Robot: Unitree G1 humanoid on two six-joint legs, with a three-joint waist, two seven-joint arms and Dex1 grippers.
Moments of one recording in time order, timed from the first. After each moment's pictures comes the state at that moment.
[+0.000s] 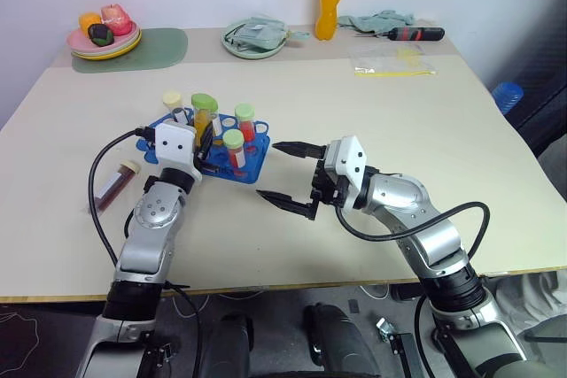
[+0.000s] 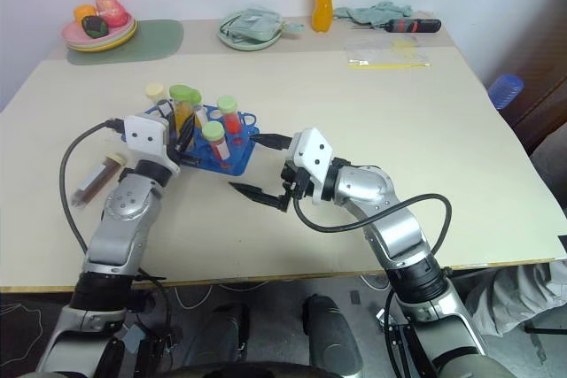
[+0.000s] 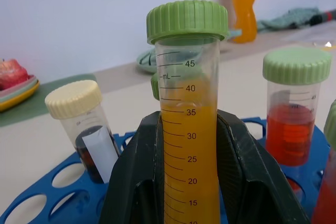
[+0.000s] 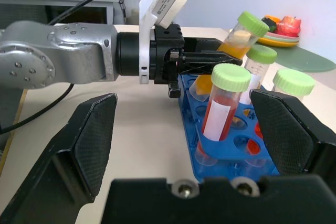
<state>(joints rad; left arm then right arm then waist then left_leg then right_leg) -0.30 0.32 0.02 -0.03 -0.16 0.02 -0.11 -0.44 -0.38 0.25 -0.27 0.30 0.30 0.81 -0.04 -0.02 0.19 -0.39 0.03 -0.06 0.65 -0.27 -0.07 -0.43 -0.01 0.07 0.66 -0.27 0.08</state>
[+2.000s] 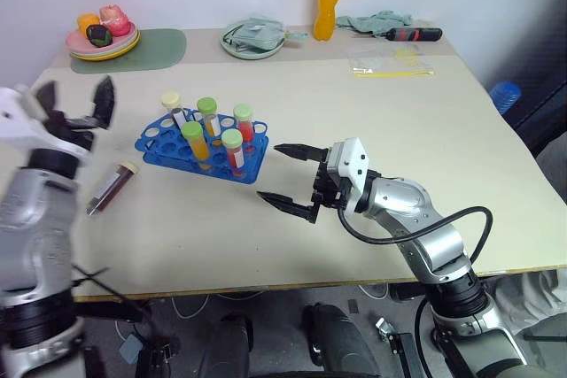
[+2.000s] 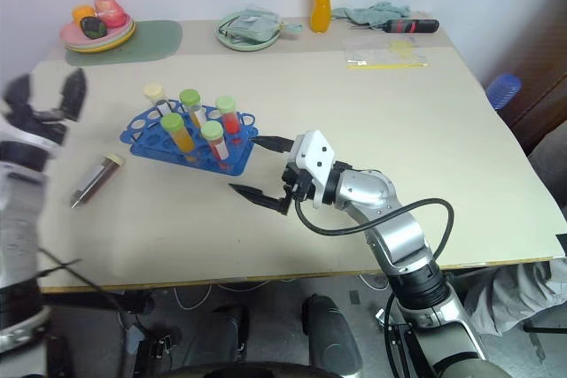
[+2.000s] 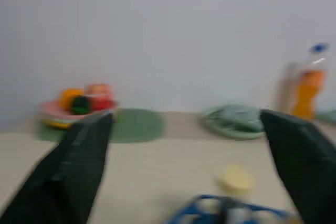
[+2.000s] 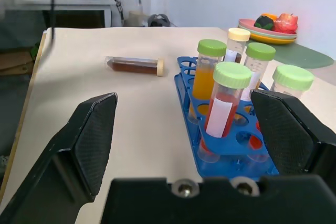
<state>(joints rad) -0.26 0.63 0.53 -0.30 -0.68 0.44 -0.10 -0.42 -0.37 0.24 -0.31 0.32 0.33 0.80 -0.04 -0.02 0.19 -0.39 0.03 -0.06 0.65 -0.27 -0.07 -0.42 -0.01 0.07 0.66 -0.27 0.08</state>
